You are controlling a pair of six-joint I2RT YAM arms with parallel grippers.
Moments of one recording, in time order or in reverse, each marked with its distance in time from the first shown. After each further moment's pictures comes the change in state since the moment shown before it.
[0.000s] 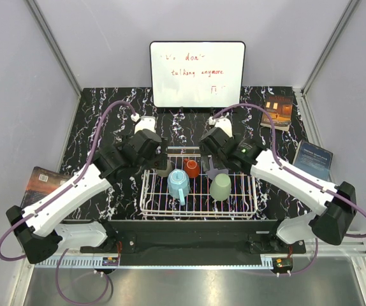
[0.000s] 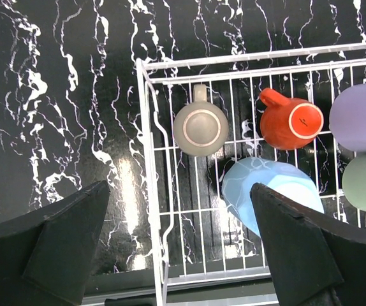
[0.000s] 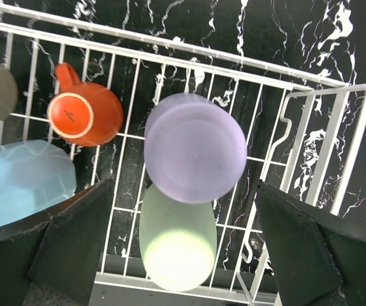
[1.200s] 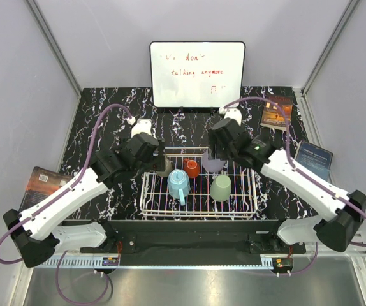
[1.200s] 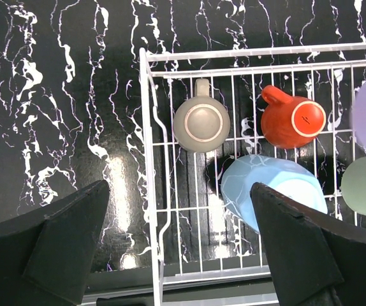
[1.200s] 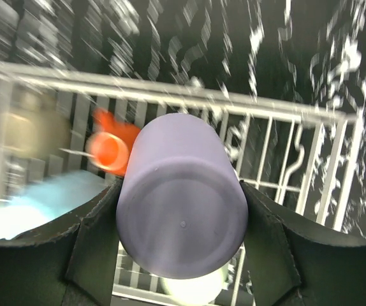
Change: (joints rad) left arm 0.000 -0.043 -0.057 0.021 -0.003 -0.039; right arm -0.076 -0.051 -0.009 0.098 -0.063 0.006
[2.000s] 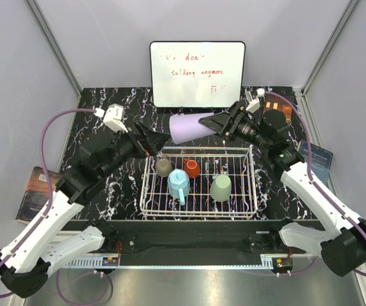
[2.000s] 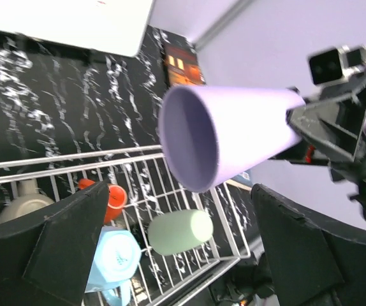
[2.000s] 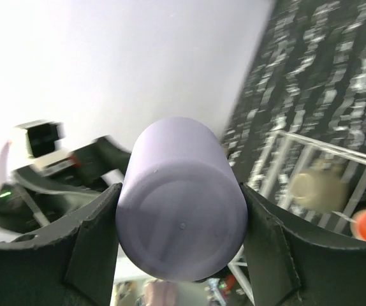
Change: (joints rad) left arm 0.191 -0.283 -0.111 0.539 0.455 -0.132; right arm -0.333 -0.224 -0.265 0.851 -0.838 0.509
